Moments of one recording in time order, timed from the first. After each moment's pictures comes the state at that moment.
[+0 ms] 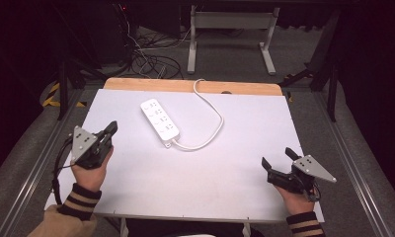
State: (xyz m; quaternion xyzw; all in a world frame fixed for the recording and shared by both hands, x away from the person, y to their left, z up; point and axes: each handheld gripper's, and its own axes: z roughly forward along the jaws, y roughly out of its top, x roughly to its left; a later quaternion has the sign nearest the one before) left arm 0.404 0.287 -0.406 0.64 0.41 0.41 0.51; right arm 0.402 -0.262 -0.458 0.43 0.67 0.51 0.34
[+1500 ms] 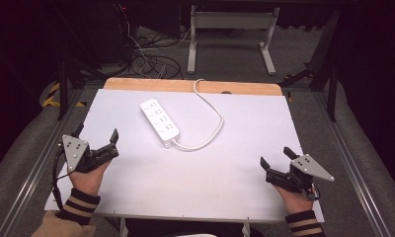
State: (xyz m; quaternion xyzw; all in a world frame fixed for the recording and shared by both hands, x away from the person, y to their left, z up) left arm 0.405 0.292 -0.420 0.56 0.44 0.49 0.51; right arm 0.405 -0.259 -0.458 0.42 0.67 0.51 0.34
